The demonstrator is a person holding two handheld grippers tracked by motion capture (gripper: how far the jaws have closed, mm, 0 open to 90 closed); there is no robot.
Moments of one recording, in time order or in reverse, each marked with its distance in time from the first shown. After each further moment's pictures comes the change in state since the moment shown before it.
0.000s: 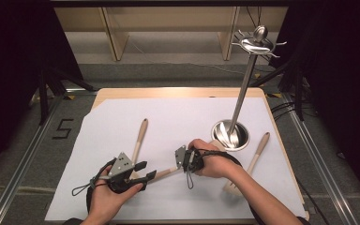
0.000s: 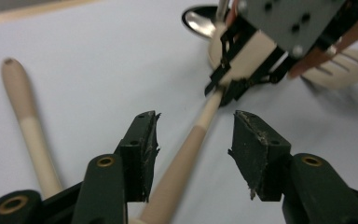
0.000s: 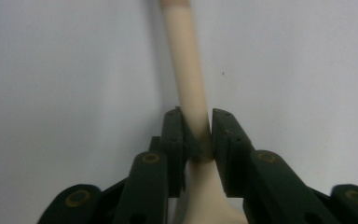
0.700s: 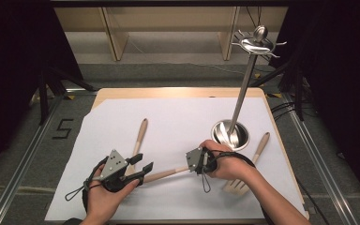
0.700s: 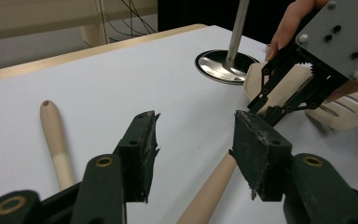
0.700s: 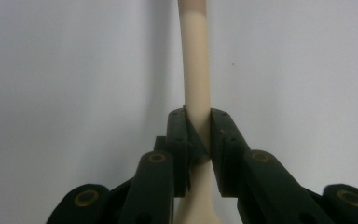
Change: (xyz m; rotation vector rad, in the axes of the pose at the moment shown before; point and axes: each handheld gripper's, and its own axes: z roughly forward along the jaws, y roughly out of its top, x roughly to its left) left arm -0.001 0.007 -0.009 -0.130 0.047 0.002; right arm 0.012 -0.025 -0.028 -0.102 -0.025 -0.066
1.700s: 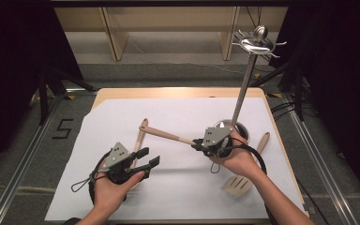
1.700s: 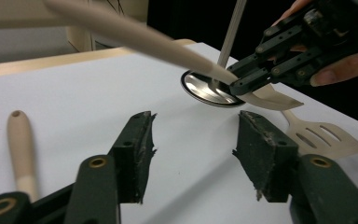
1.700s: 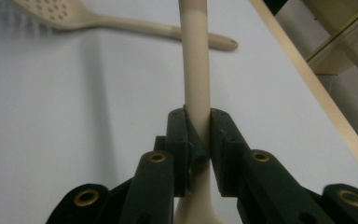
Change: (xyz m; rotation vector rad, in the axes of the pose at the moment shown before) left arm 0.004 0.018 0.023 -0.014 -0.069 -0.105; right arm -0.013 -0.026 -0.044 -0.369 -0.252 0.421
